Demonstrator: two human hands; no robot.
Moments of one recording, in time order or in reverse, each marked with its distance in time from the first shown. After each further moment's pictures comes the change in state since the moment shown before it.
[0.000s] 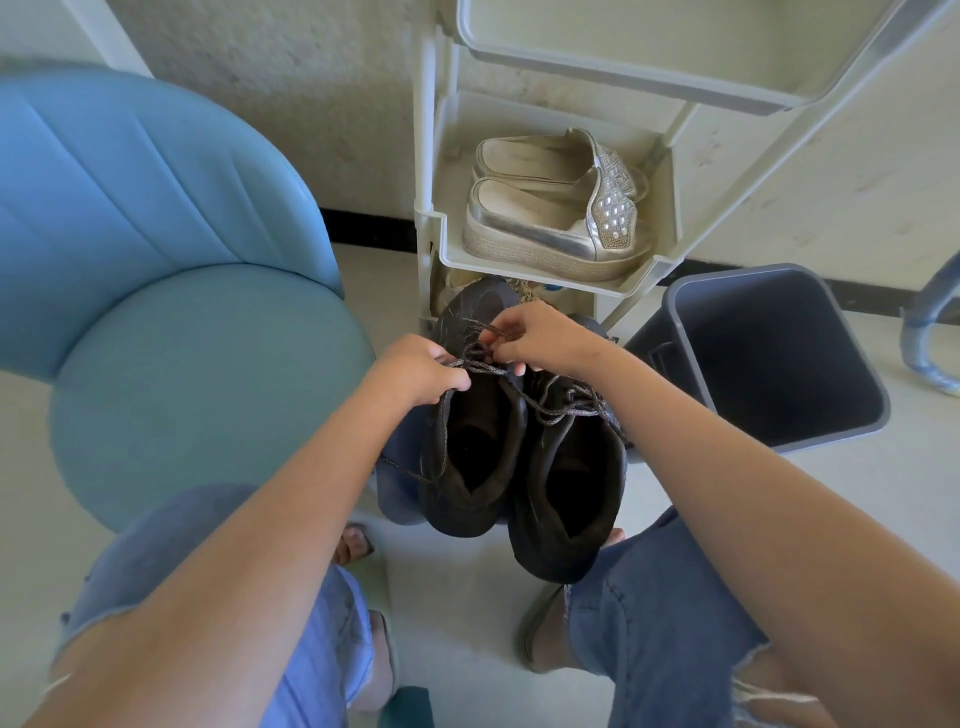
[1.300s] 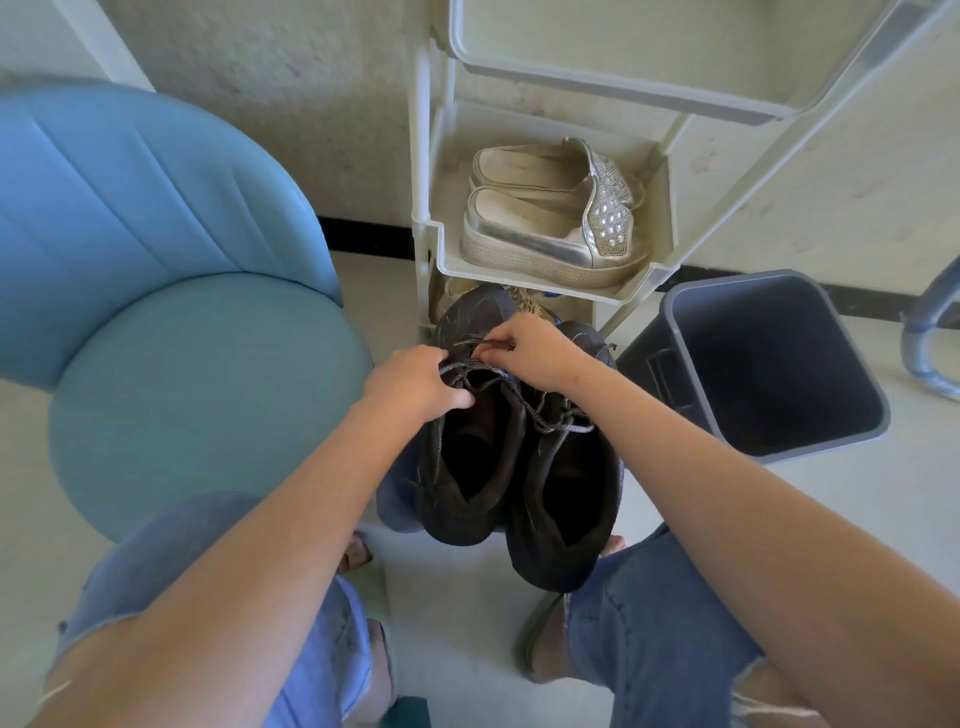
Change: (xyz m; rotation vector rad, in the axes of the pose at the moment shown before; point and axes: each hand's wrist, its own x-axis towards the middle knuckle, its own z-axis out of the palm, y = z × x) left_hand 0.004 -0.003 0.007 0.361 0.093 0.123; right_hand -0.002 -0.005 0.010 -0.182 0.091 -0.047
